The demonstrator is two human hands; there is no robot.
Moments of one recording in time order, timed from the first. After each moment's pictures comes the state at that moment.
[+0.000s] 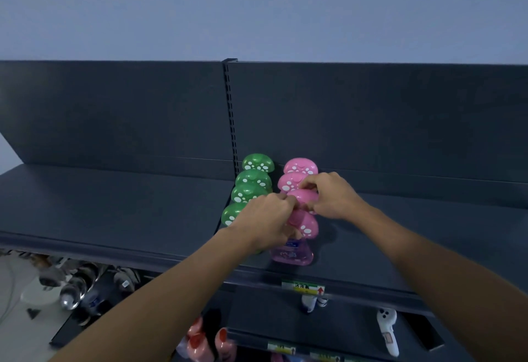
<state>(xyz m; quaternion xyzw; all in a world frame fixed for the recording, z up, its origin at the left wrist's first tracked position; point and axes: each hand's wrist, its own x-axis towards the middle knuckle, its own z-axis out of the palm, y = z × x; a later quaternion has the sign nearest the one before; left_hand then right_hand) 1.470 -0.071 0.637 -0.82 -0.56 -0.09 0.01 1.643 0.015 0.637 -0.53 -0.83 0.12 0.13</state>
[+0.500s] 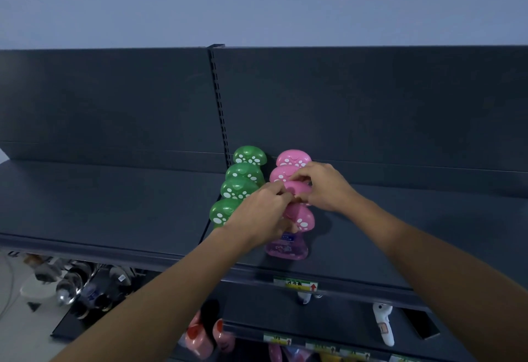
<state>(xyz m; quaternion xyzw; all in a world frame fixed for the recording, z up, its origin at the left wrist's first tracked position) 1.477 -0.047 0.616 -0.83 -0.55 -0.14 0.00 1.650 0.038 0.627 -0.49 -0.84 0.13 0.18</state>
